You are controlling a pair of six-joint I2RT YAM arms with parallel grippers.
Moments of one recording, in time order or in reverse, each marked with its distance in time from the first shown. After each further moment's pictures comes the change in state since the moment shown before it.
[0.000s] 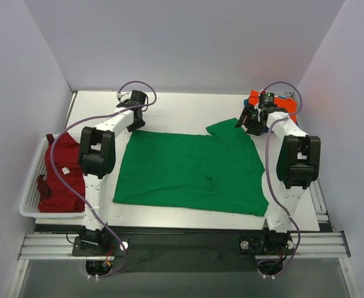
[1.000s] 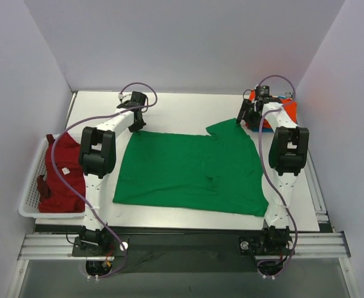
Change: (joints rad) left arm 0.002 0.017 -0.001 0.011 0.048 0.035; right arm 0.001 0.280 0.346 -0.144 0.073 -0.077
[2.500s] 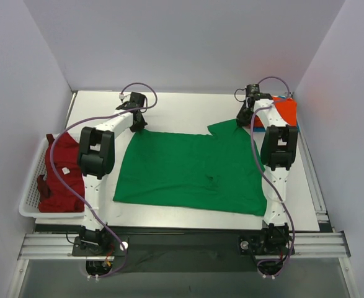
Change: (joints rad) left arm 0.002 -0.029 -0.061 0.088 0.078 0.009; right arm 0.053 0.187 0.277 -0.188 0.138 0.197
